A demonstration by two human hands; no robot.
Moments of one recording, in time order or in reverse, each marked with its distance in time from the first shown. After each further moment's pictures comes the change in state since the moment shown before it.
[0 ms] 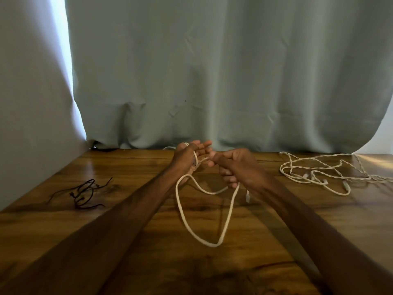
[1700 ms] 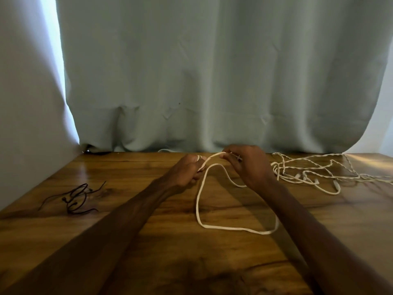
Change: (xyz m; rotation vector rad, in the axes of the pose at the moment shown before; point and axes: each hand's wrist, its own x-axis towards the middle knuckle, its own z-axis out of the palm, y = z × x) left_hand -0.011 -0.010 -0.018 0.859 -0.303 0.015; right_hand 0.007 0.014 -0.040 -0.948 0.419 -0.414
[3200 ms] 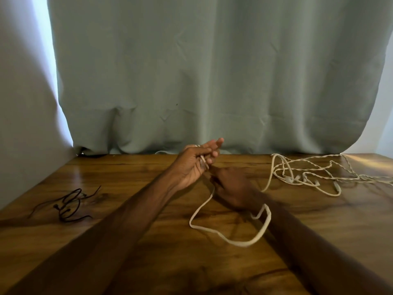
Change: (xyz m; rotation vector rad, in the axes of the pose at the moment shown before) left_hand 0.009 0.036 0.013 -0.993 -0.144 0.003; right_hand -0.013 -0.003 0.046 -0.078 -0.402 -0.076
